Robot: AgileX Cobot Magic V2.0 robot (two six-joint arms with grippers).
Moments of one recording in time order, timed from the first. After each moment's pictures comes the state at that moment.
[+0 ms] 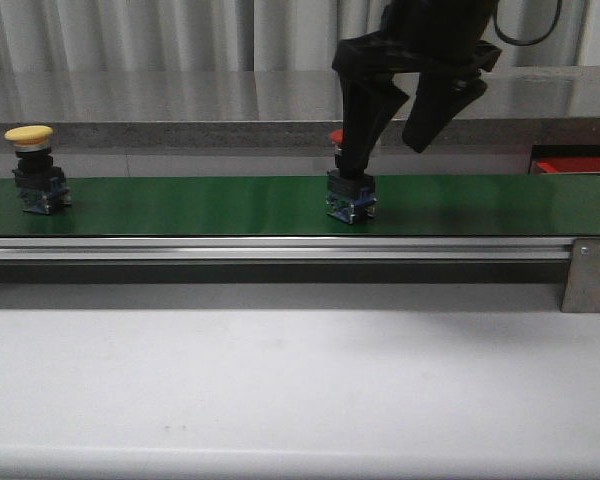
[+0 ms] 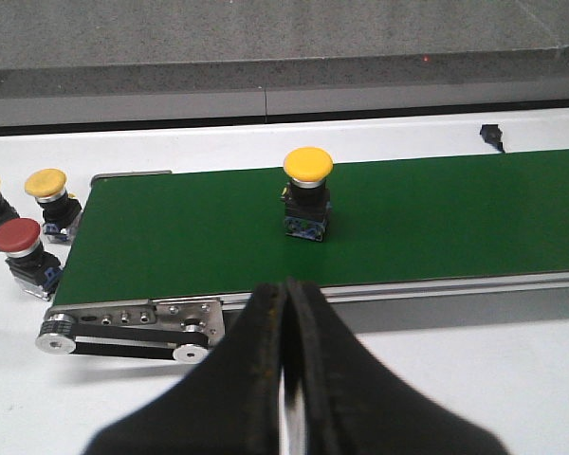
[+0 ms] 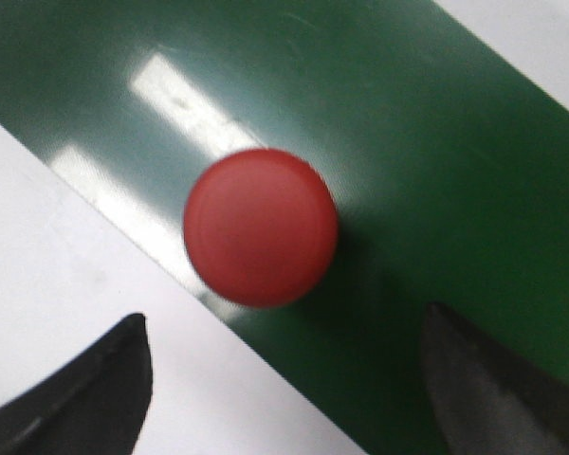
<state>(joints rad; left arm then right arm) 0.00 0.59 -0.61 -0.27 0.52 0.23 0.37 1.88 -1.62 0.22 0.95 -0.30</state>
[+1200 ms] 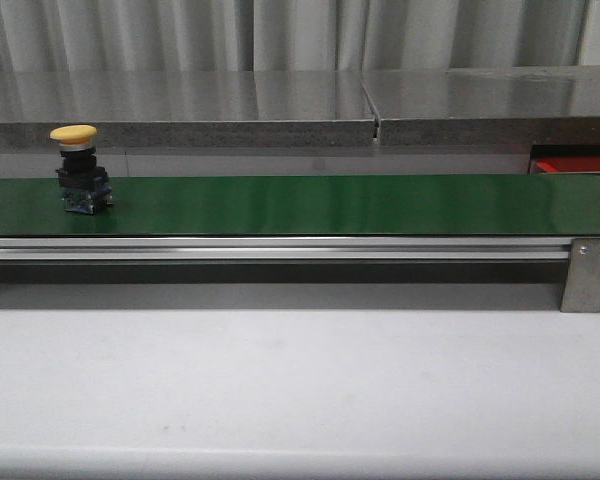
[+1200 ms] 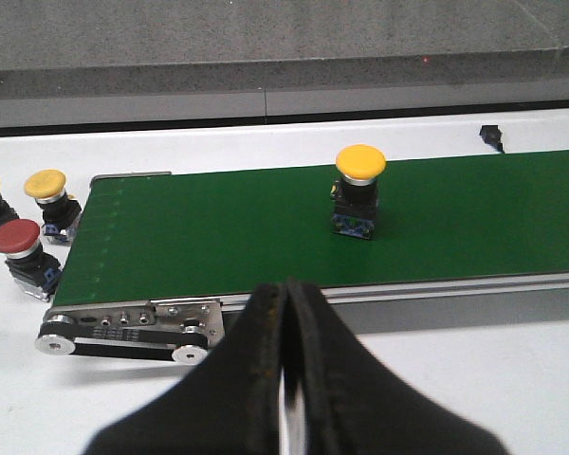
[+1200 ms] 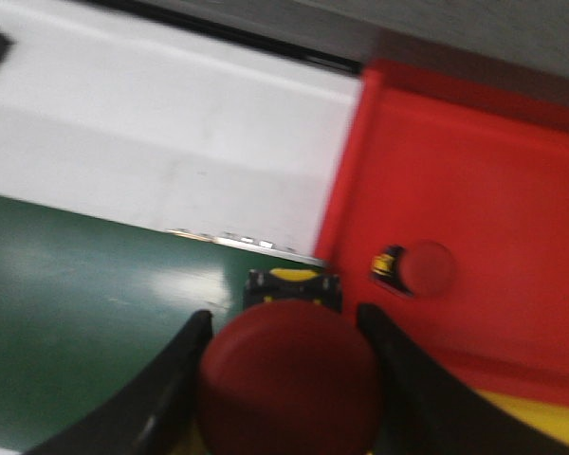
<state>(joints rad) 0.00 0.59 -0.61 -0.27 0.52 0.23 -0.17 1.88 -2.09 0.13 1.25 -0.25</state>
